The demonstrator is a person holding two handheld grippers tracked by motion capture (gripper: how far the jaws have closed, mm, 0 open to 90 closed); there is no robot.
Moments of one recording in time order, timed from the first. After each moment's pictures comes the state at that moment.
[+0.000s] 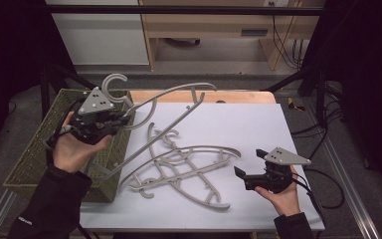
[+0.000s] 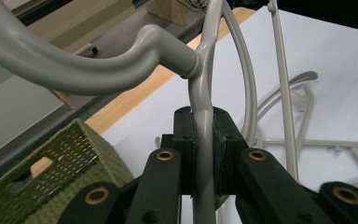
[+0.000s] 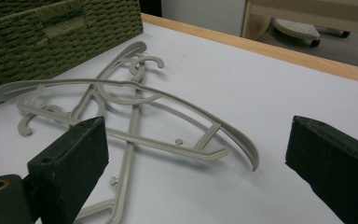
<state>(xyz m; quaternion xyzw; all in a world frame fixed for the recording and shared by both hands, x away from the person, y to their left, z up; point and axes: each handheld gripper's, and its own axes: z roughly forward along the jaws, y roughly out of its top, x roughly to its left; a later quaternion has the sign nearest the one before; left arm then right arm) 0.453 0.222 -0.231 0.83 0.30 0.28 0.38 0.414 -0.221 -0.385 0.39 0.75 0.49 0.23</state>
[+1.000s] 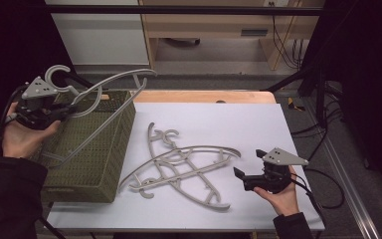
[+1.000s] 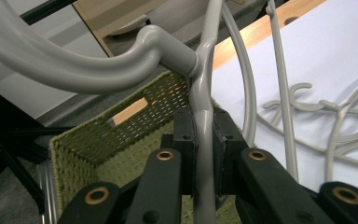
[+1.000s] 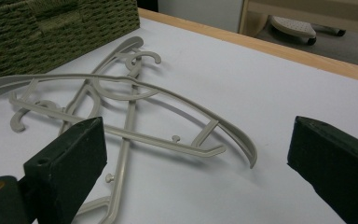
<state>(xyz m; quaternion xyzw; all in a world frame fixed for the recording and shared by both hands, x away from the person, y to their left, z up) 0.491 0.341 -0.240 0.80 0.38 0.33 0.33 0.415 -0.219 -0.387 0.39 0.75 0.48 0.23</state>
